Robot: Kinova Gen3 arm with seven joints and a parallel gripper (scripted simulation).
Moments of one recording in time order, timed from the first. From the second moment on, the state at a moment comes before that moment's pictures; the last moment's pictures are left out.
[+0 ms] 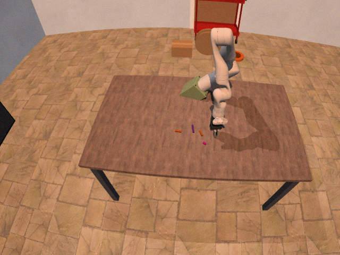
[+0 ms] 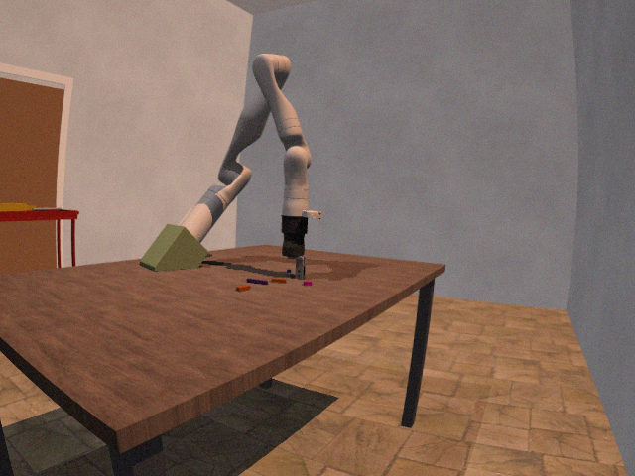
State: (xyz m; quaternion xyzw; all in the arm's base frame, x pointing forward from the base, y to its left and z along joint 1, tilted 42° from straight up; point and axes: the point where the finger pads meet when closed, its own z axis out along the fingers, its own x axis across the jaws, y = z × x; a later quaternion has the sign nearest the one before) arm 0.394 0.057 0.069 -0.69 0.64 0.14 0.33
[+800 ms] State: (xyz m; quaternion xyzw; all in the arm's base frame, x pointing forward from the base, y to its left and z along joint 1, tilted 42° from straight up) arm 0.393 0.057 0.069 -0.69 0.64 0.14 0.33
